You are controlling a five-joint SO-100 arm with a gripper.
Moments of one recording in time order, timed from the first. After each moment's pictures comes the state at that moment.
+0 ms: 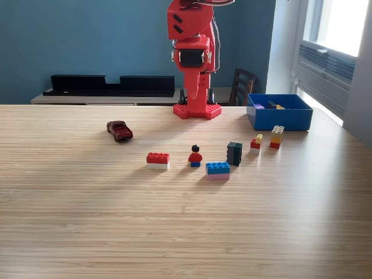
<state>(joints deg) 3.9 99.4 91.1 96.6 6.2</state>
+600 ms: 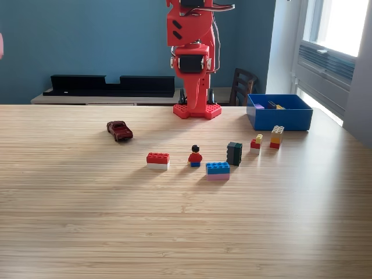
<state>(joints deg) 4.5 99.4 94.8 86.1 4.0</state>
